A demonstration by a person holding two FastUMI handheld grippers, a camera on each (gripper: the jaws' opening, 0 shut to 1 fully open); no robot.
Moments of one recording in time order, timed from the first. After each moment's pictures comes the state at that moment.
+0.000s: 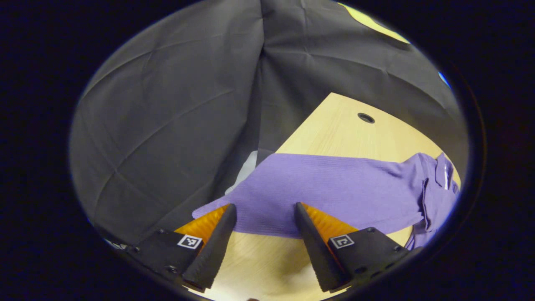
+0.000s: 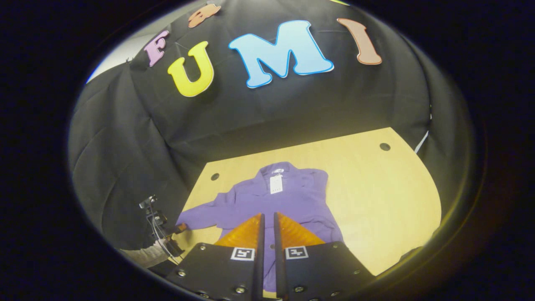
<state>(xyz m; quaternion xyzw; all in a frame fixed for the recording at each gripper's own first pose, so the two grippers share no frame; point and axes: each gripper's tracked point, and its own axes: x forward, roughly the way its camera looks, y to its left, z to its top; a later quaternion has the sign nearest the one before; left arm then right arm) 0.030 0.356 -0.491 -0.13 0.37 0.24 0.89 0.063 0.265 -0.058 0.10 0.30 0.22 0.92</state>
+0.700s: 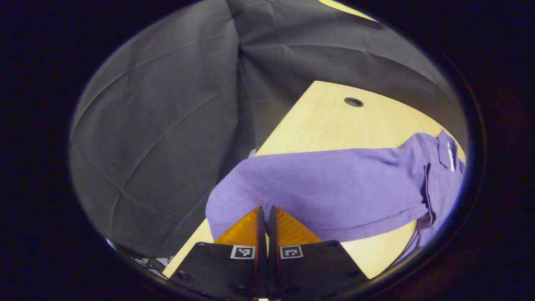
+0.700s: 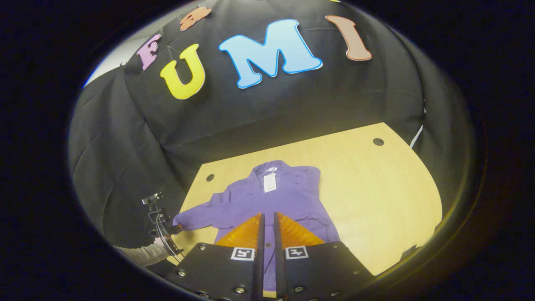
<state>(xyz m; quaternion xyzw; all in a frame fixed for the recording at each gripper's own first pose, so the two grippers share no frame) 0.057 0.324 -0.487 -0.06 0.41 0.21 0.88 0.065 0.246 -0.068 0.12 0.31 0.20 0.92</state>
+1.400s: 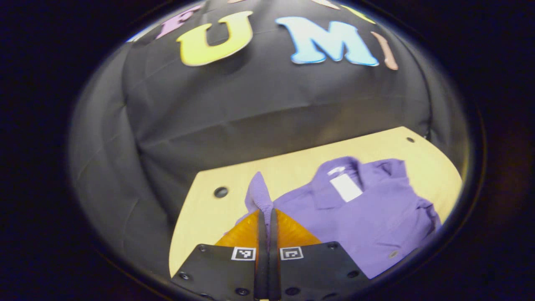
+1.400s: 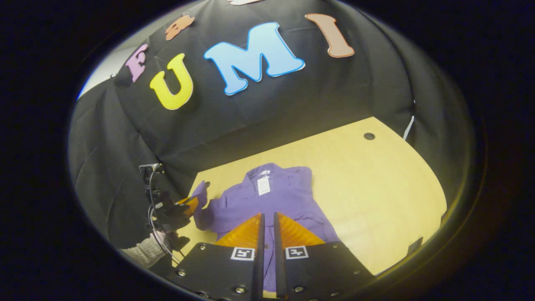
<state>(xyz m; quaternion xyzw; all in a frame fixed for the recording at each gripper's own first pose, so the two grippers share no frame) 0.165 0.020 -0.297 0.09 0.22 -0.10 0.96 0.061 0.217 -0.072 0.16 0.30 0.16 0.93</state>
